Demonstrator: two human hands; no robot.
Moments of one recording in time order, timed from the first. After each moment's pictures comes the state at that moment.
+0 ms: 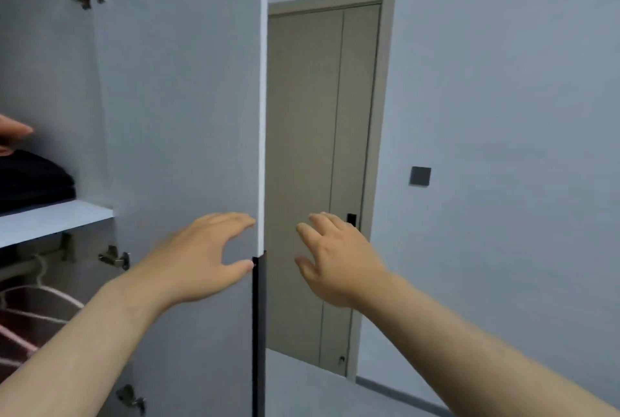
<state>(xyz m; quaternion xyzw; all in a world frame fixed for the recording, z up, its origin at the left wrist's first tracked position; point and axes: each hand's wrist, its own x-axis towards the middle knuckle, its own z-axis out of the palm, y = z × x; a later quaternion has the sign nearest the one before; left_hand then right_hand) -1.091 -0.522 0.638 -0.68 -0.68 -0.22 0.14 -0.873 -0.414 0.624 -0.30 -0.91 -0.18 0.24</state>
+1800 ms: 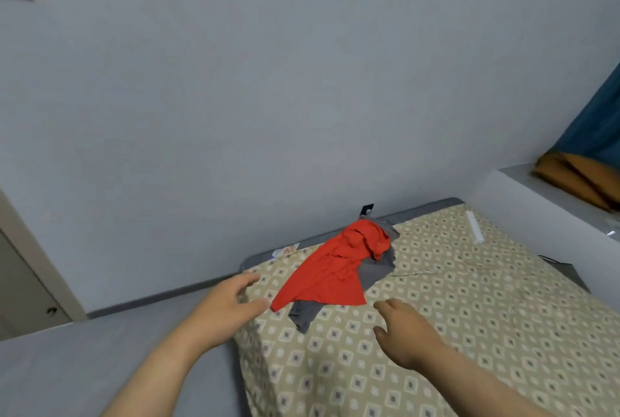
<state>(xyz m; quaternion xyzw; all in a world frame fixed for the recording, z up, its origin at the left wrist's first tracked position) -0.489 -0.073 0.287 -0.72 -0.46 -0.17 -0.49 -0.174 -0.213 0.250 -0.81 -0.56 0.15 -0.04</state>
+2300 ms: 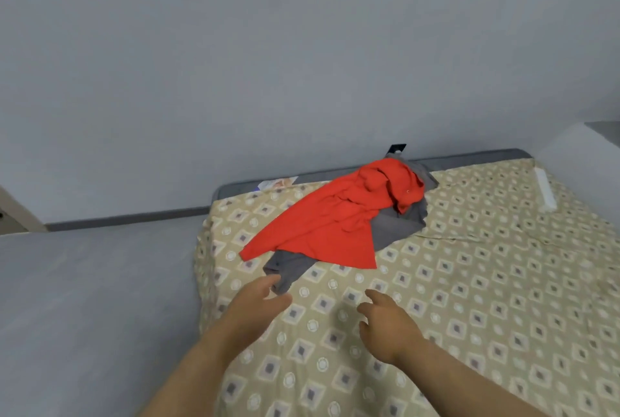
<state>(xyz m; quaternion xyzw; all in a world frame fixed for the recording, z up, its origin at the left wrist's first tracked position) -0.293 -0.040 -0.024 -0.58 -0.54 -0.14 -0.60 -0.036 -0.124 -0.053 -0.74 -0.62 0.21 -0.14</state>
